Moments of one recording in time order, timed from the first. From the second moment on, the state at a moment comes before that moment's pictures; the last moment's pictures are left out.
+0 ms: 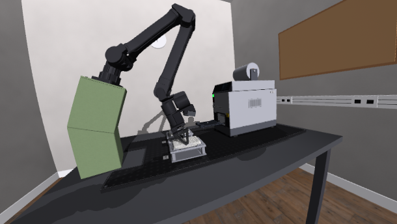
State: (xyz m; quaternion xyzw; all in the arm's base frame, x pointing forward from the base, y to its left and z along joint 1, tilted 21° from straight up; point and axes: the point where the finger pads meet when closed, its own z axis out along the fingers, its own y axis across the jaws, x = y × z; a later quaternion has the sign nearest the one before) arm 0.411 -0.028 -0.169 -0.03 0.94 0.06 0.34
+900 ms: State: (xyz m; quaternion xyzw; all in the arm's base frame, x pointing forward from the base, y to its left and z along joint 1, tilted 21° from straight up) arm 0.412 -0.031 -0.164 -0.03 0.94 0.06 0.35
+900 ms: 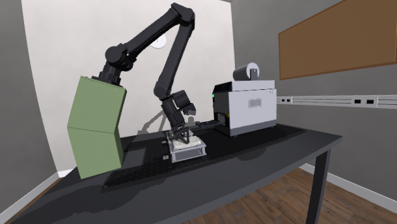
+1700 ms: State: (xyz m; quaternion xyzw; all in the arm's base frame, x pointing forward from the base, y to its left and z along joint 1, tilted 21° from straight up) arm 0.413 -0.029 -0.164 -0.03 0.94 0.06 0.35
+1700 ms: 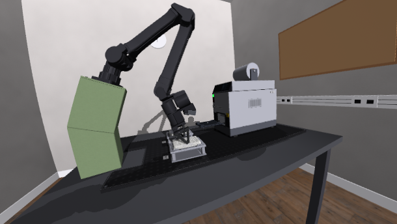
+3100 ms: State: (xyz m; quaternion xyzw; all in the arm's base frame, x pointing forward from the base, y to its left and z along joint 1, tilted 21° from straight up) arm 0.420 -0.027 -0.178 -0.04 0.93 0.06 0.35
